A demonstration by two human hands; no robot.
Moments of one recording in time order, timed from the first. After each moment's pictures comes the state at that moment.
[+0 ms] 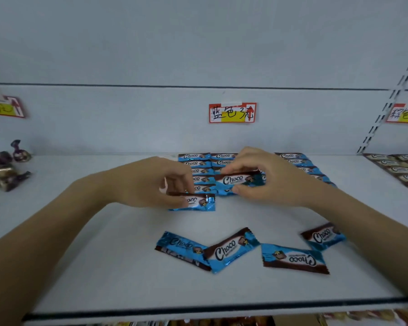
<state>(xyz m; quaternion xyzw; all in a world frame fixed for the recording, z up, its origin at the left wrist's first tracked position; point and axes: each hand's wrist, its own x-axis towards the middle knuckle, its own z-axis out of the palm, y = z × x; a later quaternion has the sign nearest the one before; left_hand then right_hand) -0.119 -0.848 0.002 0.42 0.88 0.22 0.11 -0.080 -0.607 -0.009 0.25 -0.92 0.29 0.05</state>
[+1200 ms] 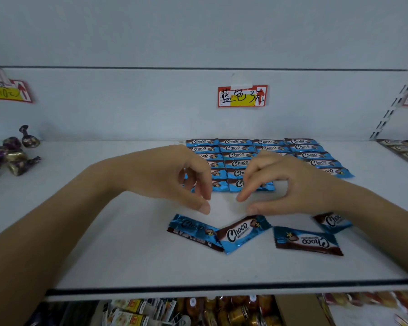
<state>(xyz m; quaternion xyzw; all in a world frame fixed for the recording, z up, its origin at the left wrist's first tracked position) -0.096 -0.839 0.015 0.45 0.85 0.22 0.16 -0.058 -0.604 -0.020 0.34 -0.90 0.27 0.01</state>
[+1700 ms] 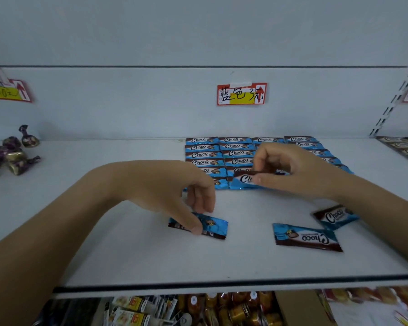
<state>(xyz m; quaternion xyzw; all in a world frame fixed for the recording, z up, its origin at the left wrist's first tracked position) -0.092 -0.835 0.006 0.42 0.86 0.14 0.25 -0.063 -0.597 -0.019 0.26 -0.88 0.39 0.00</state>
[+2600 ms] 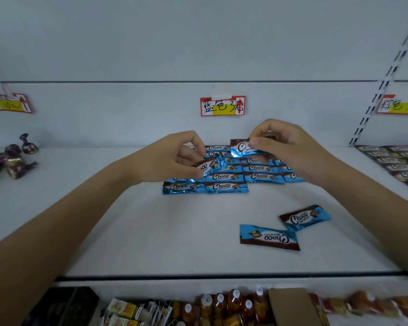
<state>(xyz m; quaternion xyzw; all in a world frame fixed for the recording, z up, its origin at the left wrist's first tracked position) -0.106 -0.802 0.006 0.30 0.85 0.42 0.13 -0.066 -0.573 0.008 0.13 -0.83 0.53 0.08</state>
